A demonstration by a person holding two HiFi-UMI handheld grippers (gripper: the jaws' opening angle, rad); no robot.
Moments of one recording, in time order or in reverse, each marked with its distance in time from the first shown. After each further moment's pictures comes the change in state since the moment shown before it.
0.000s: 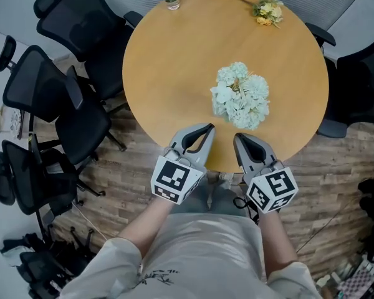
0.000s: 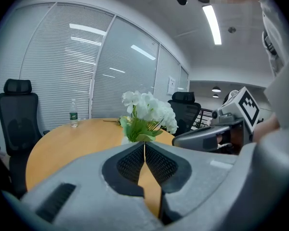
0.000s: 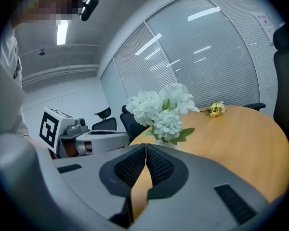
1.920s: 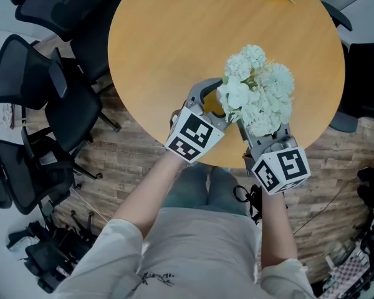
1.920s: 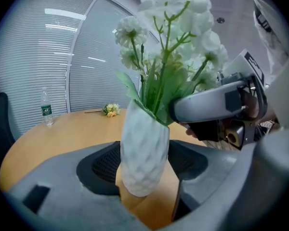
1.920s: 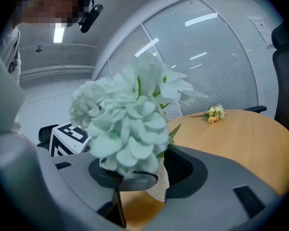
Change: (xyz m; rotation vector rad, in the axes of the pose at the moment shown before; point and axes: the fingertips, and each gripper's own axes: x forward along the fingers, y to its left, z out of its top) left arm 0.115 0.030 -0.058 0.141 0.135 -0.197; right arm 0.069 -0.049 0.014 -0.017 -0.065 -0.049
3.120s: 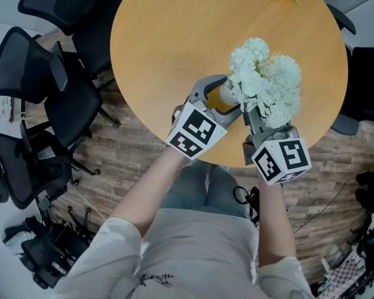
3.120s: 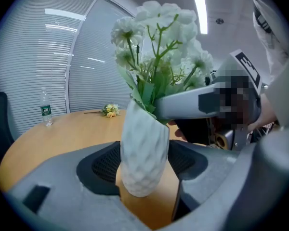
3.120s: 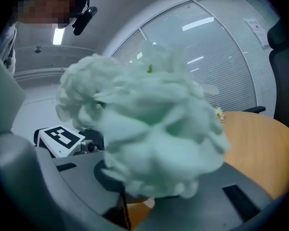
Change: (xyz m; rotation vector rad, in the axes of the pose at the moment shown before) left arm 0.004 -0.003 0.002 0.000 -0.008 -0.008; right arm 0.014 -0.013 0.008 0.018 -0.059 -0.028
